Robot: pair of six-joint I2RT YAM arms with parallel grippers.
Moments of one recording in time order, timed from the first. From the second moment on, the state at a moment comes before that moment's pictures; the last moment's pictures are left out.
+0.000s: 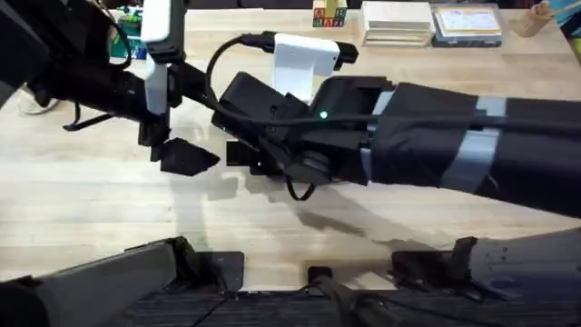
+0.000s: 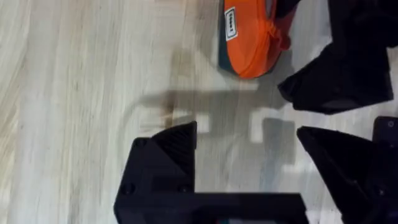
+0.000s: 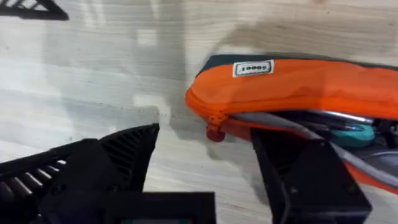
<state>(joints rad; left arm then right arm) 0.24 1.39 1.12 -1.33 0.65 1.69 1.09 1.66 1.24 -0.74 0.21 1.07</state>
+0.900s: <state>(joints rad) 0.30 1.39 1.12 -1.34 0.66 1.74 1.09 1.70 1.24 -0.72 0.24 1.08</state>
